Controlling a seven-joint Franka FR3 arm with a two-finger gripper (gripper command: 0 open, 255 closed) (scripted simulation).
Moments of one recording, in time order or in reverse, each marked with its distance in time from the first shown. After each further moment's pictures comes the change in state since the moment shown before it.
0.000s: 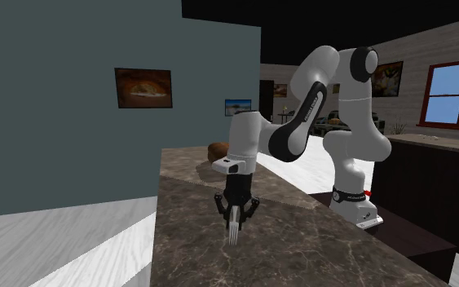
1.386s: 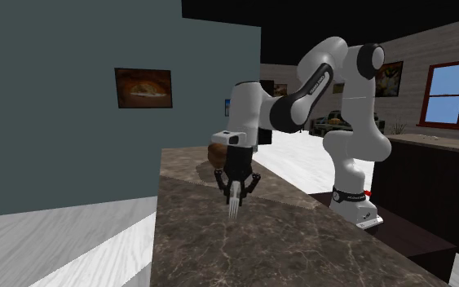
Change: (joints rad) arm 0.003 -0.129 -0.007 0.060 -0.034 -0.190 0.032
